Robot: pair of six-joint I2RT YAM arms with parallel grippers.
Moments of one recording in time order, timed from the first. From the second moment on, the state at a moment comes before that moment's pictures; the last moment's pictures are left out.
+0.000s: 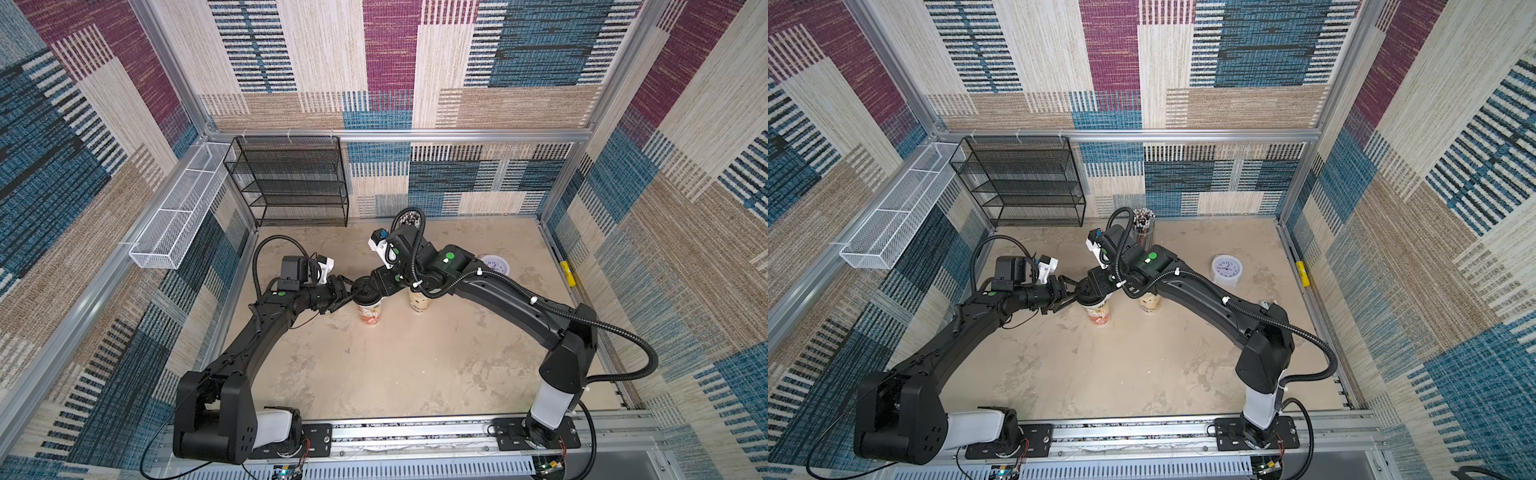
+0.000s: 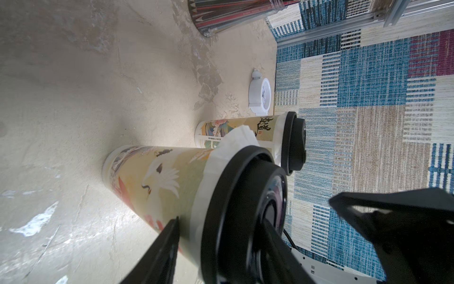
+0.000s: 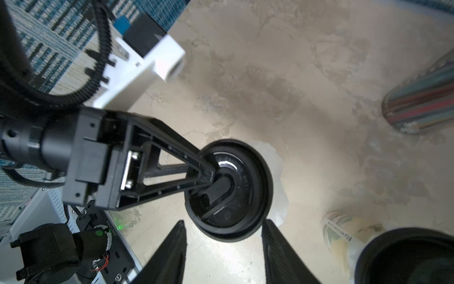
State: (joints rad) left arm -0.12 1.34 0.88 -0.39 0.76 -0.66; right arm 0.86 1.79 1.74 -0.78 -0.12 0.32
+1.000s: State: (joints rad) left arm -0.12 1.34 0.88 -0.40 0.76 -0.66; right arm 0.86 1.84 1.66 -0.79 -0.18 0.36
